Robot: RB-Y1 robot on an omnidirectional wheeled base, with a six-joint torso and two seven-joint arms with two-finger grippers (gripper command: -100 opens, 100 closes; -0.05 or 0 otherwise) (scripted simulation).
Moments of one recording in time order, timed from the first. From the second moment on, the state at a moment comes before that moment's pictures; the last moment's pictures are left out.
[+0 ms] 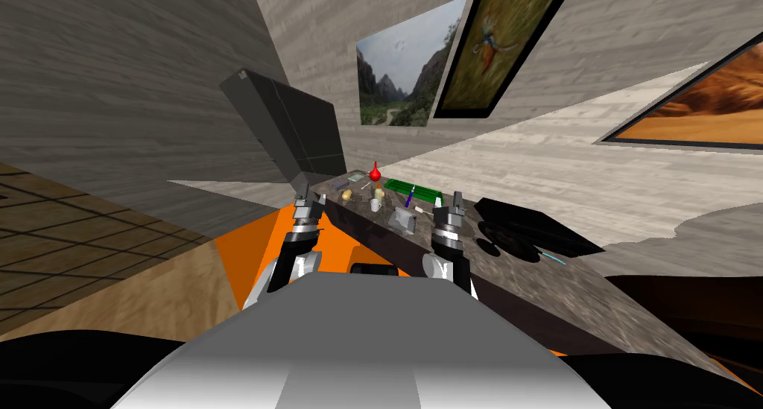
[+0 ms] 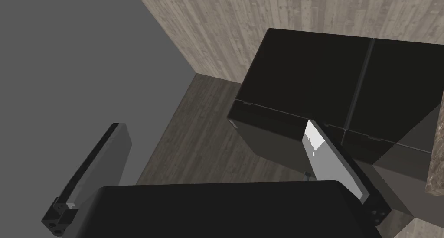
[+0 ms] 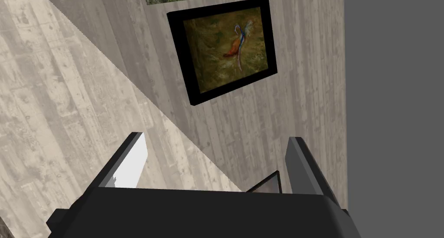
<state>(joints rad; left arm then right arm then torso) 0.53 0.01 0.04 -2.31 -0.11 -0.36 0.15 0.50 0.05 0.05 -2.34 -0.09 -0.38 0.07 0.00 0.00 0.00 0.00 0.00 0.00</state>
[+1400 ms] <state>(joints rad) 0.53 0.01 0.04 -2.31 -0.11 -0.36 0.15 0.47 -0.32 0.13 -2.15 -0.06 -0.38 0.10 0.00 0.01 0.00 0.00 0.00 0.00</state>
